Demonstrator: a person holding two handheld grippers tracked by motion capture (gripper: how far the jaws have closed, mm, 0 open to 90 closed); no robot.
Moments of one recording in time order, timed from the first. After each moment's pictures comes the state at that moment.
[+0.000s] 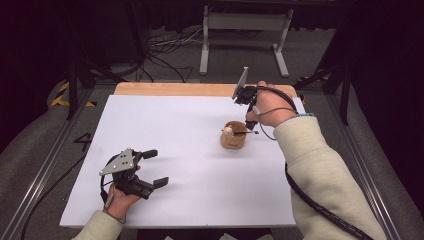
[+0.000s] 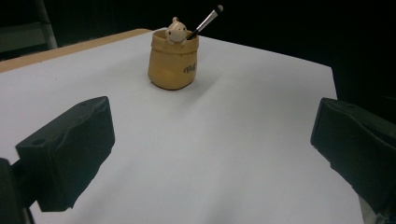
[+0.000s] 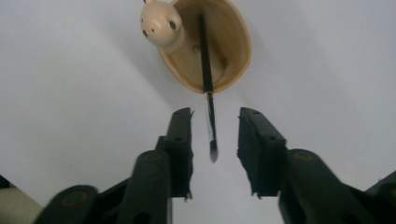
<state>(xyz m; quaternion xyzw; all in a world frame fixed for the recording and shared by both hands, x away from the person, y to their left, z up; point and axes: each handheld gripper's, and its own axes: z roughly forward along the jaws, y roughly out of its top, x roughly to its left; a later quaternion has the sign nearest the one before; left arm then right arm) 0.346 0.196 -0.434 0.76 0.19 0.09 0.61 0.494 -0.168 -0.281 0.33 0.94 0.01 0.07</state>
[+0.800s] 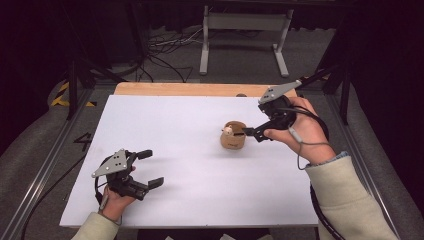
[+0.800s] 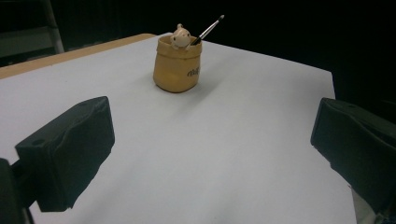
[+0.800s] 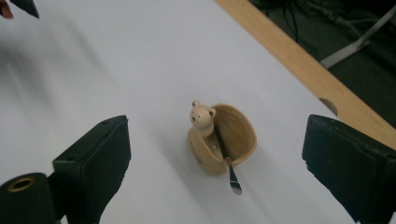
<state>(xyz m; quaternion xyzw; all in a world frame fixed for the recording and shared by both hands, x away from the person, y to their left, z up) 0.340 0.208 -0.430 0.76 0.20 0.10 0.62 0.407 -0.220 -0.261 0.27 0.88 0.35 0.19</state>
